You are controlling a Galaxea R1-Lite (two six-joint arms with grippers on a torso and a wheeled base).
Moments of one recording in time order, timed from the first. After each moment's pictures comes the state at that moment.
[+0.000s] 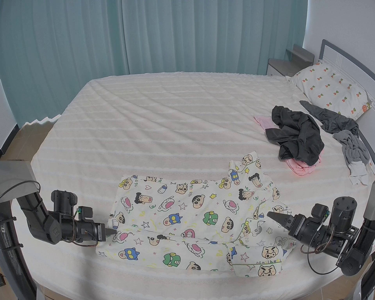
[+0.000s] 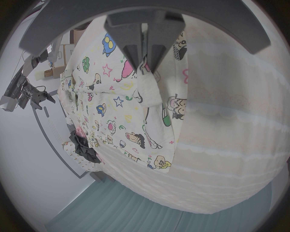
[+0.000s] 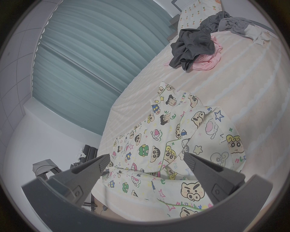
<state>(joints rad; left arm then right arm) 0.05 2.15 -0.49 -0.79 -0.56 -0.05 0.36 1.92 -0.02 -1.55 0.15 0.78</state>
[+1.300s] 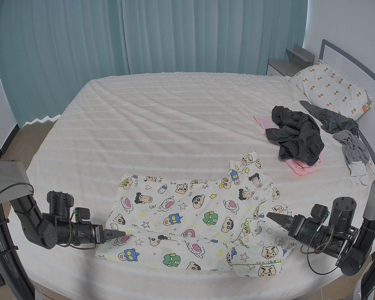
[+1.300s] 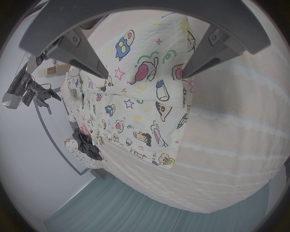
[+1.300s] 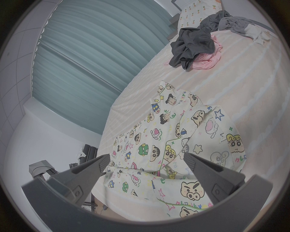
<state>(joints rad) 0.03 2.06 -0.41 -0.82 -0.55 -0.11 0.36 1.93 -0.02 -1.55 0.15 0.78</state>
